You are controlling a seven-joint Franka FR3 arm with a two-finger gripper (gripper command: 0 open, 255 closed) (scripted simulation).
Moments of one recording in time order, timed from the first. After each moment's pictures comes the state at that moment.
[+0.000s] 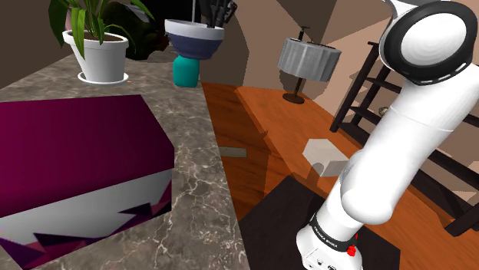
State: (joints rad) arm 0.12 -0.02 0.06 -1.30 0.10 1.34 0.12
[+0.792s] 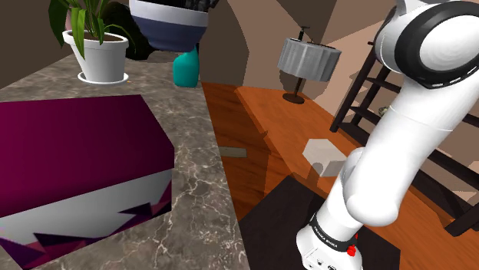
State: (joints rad) arm 0.22 -0.01 0.17 -1.22 0.09 1.27 0.33
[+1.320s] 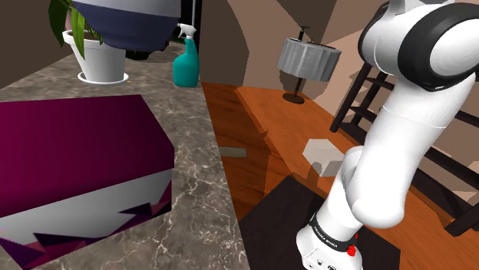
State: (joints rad) arm 0.34 0.05 0.28 -1.11 0.05 1.24 0.54
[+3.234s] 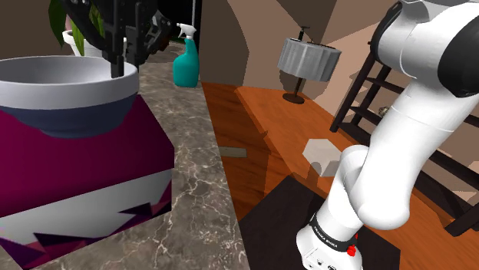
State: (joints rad) arm 0.45 -0.03 0.36 -1.46 0.06 1.53 0.72
